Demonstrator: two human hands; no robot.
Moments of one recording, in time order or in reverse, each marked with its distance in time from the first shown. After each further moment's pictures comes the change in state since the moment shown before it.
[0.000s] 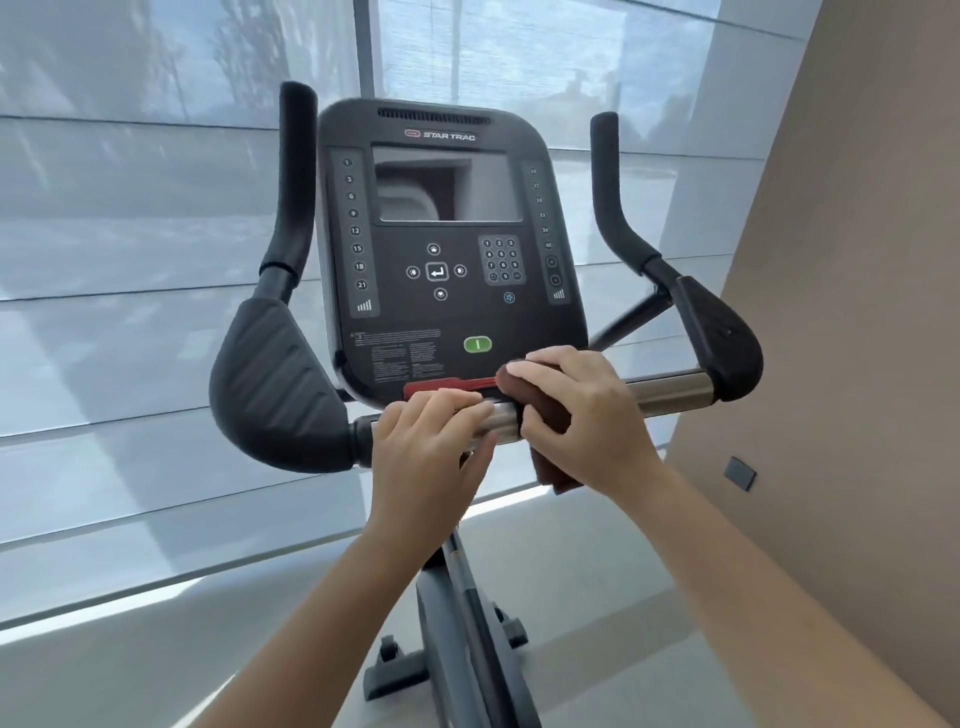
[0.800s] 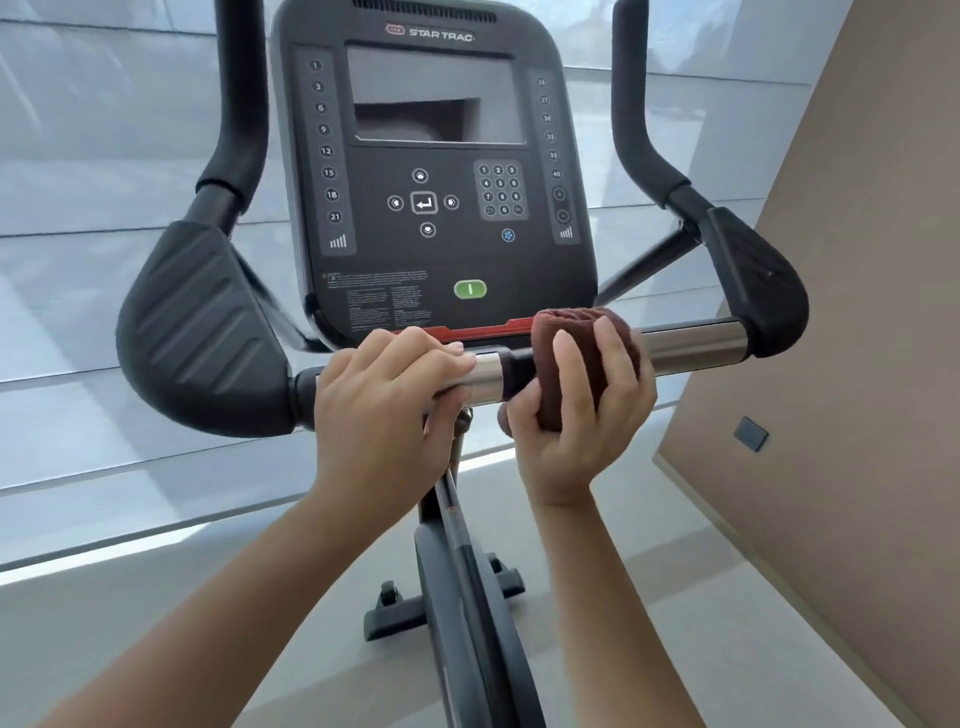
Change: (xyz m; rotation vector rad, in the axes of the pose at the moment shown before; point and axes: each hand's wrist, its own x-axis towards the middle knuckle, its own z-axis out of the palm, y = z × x) left_hand 0.002 -0.007 0.006 -0.002 -0.007 0.003; right_hand -0.031 0.022 0.093 -0.117 0.857 0.021
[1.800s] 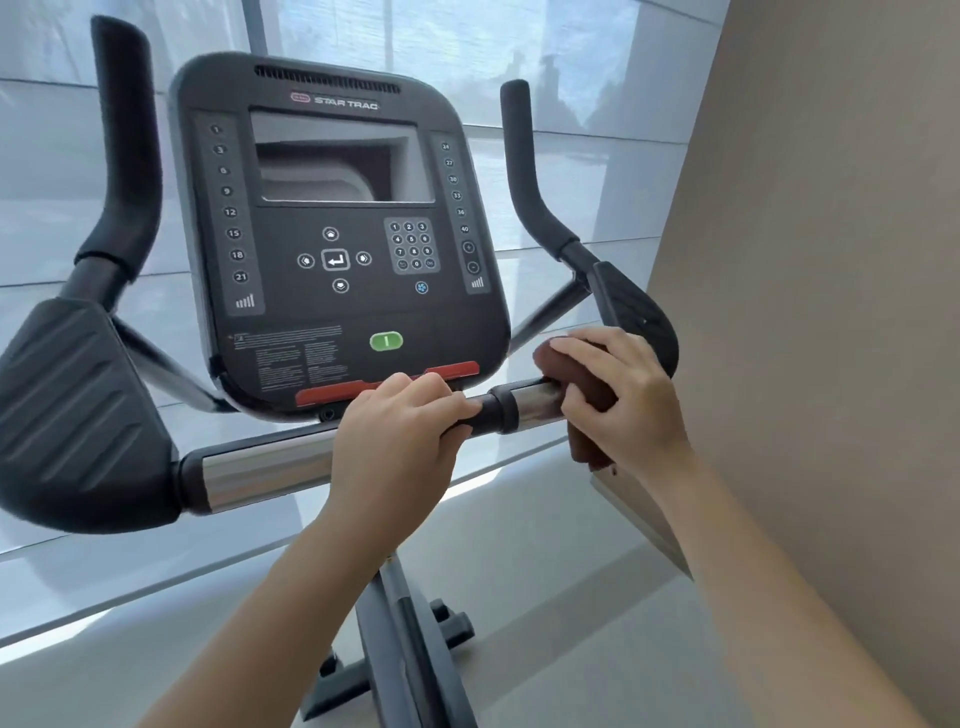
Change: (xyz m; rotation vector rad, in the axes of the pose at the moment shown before) left_hand 0.039 0.047 0.034 -0.122 -0.188 0.061; right_hand 0.107 0.092 -0.072 0.046 -0.733 0.076
